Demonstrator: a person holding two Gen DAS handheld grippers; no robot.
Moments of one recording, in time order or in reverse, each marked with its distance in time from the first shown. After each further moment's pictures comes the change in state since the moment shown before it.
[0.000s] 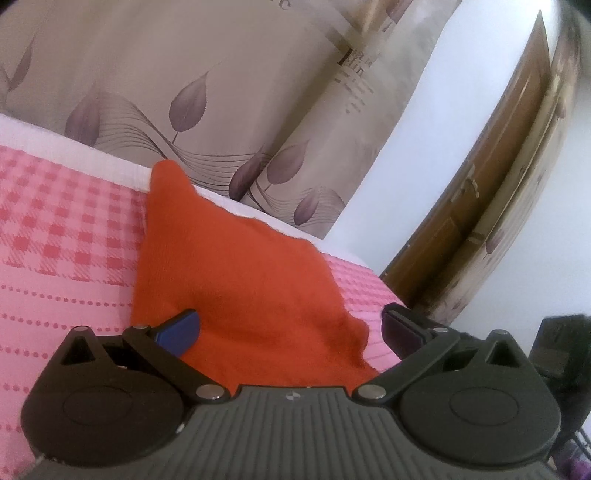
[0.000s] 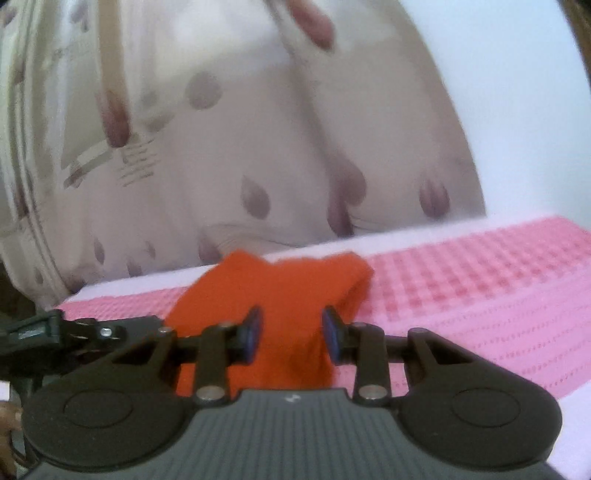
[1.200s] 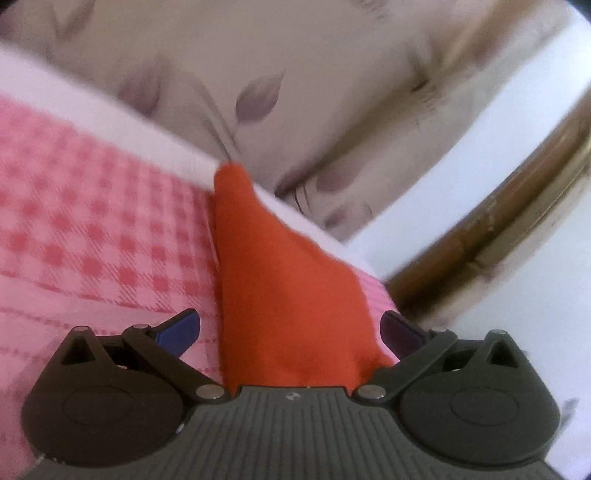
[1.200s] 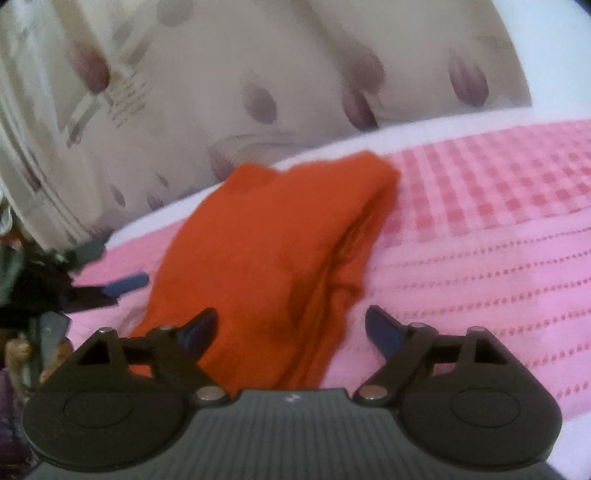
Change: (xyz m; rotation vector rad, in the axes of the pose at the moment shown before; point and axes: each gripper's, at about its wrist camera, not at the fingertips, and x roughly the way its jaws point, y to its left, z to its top) left arm -0.007 0.090 0.058 -0.257 0.149 -0.076; right arm 0.067 -0.055 0.010 0.204 0.340 0.161
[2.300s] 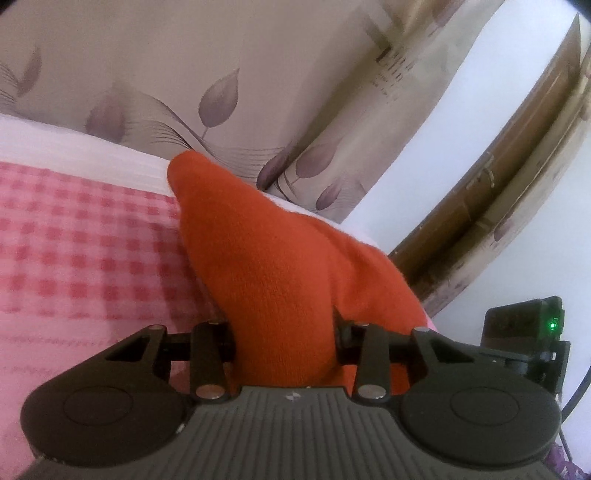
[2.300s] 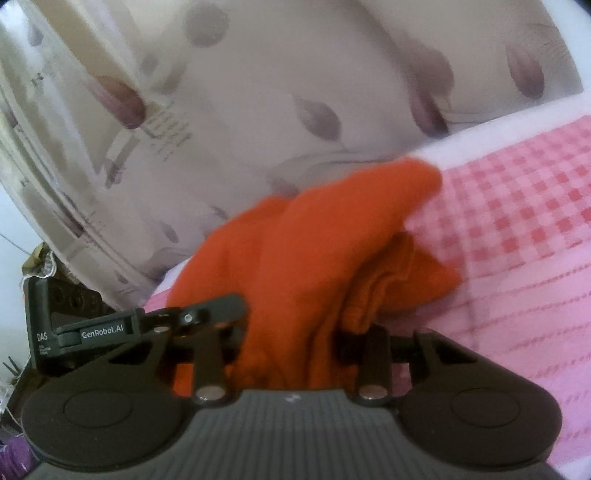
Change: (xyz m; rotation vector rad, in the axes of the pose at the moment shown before) left arm -0.031 -0.060 -0.014 0.190 0.023 0.116; right arm 0.019 0.079 0.007 0.079 -0.051 0.165
